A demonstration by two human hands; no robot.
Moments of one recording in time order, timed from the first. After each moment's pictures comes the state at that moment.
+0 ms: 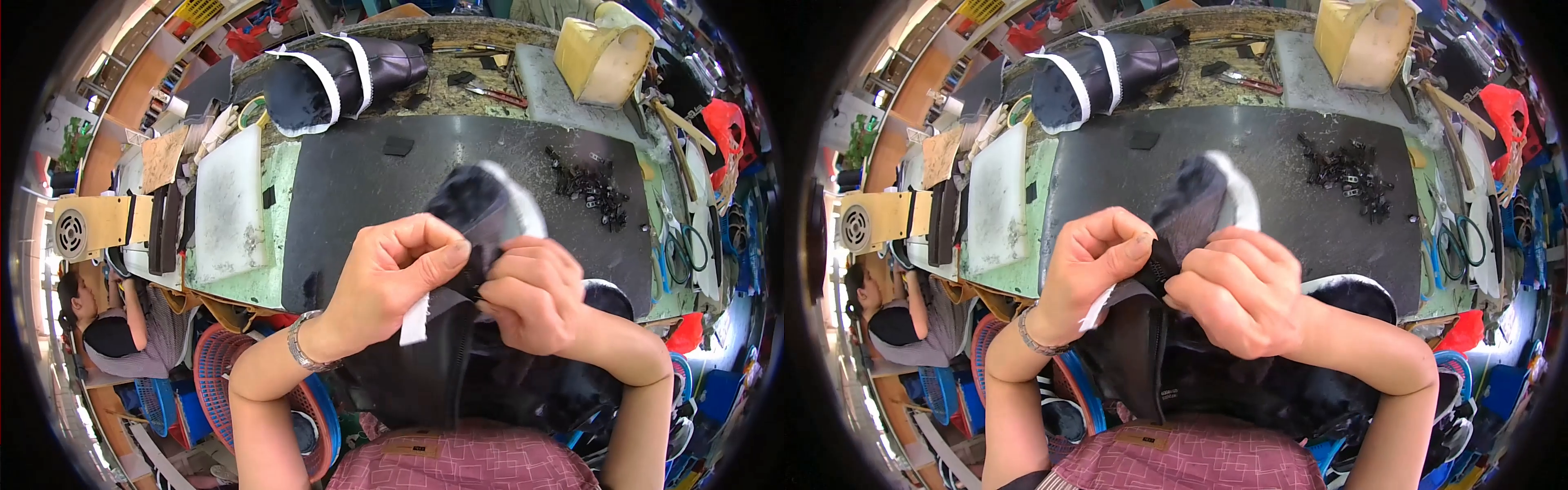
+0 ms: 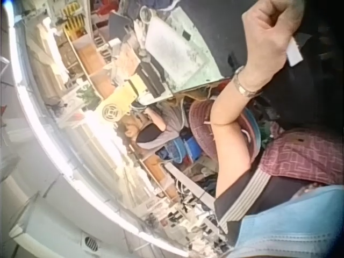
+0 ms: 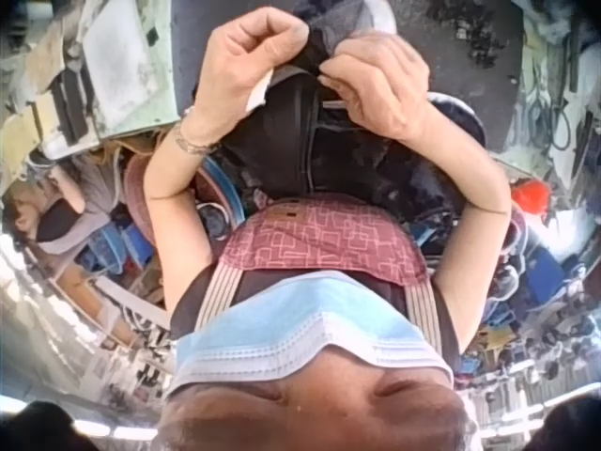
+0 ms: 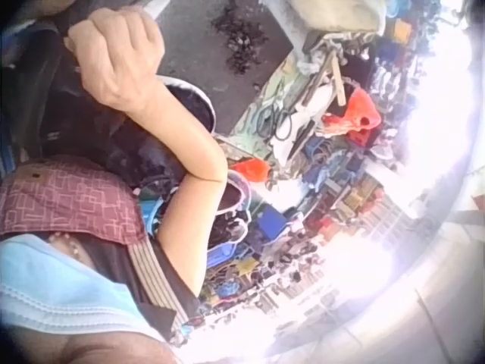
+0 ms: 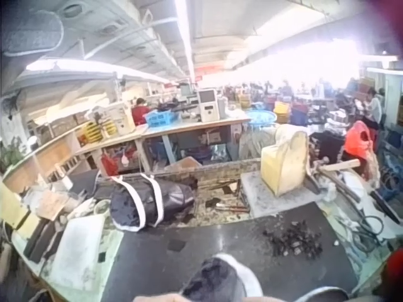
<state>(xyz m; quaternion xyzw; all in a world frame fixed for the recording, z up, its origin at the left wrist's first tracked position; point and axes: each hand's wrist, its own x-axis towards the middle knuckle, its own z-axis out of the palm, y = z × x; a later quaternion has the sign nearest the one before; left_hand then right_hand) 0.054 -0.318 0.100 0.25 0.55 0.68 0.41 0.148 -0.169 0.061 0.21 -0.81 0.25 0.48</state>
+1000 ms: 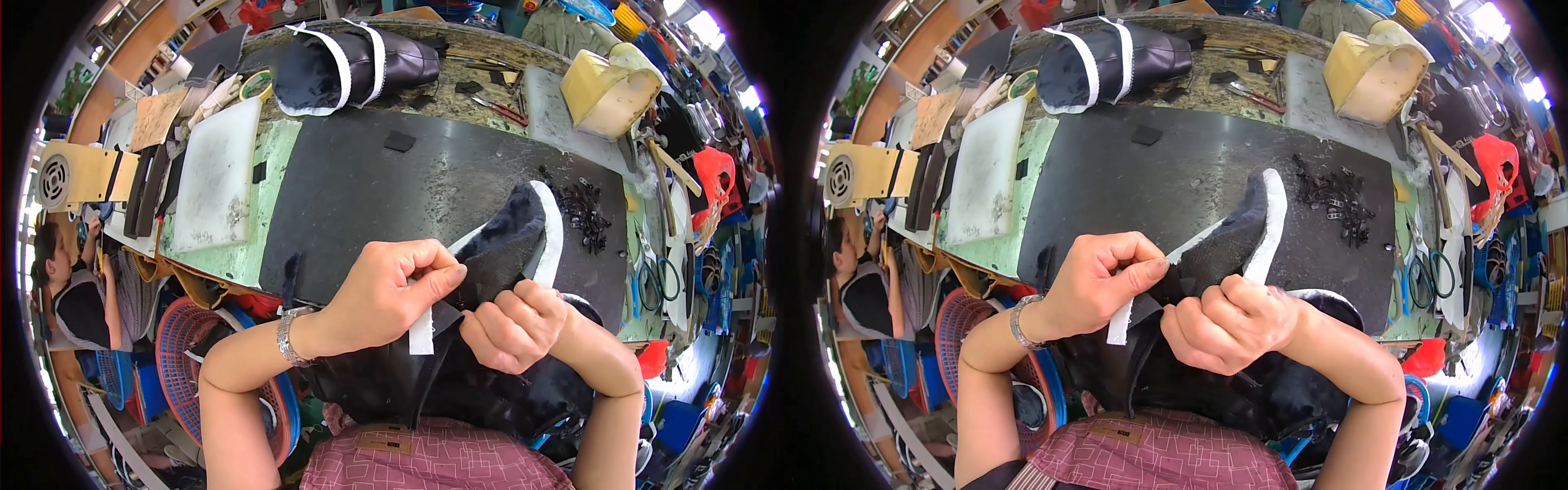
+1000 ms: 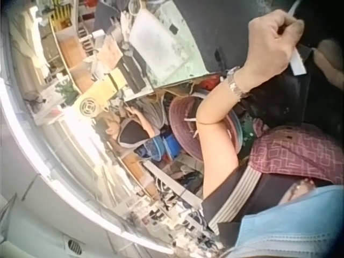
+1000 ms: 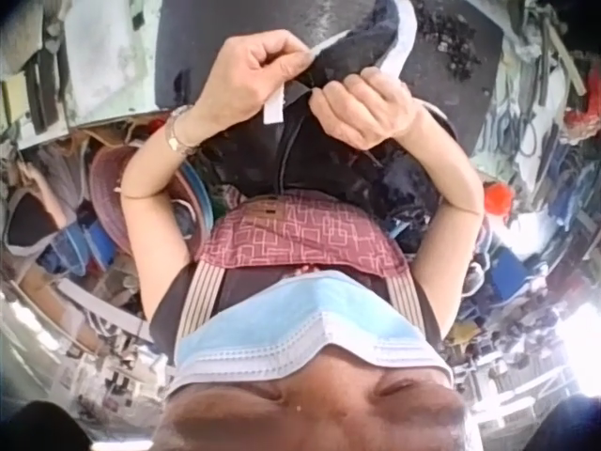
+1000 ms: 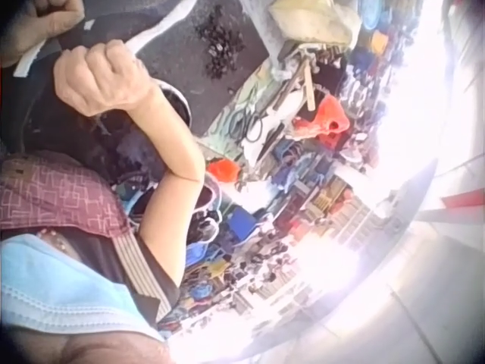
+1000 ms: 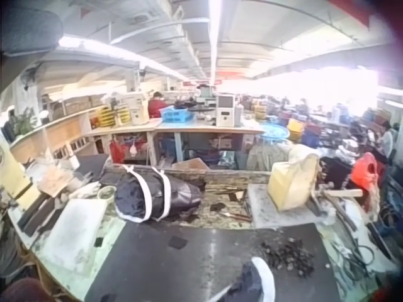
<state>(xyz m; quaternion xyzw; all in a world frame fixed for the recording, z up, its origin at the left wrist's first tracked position) 0.067 -0.330 0.090 0.32 0.69 0.55 0.34 0.162 -0.163 0.060 0.35 -0.81 -0.01 0.47</state>
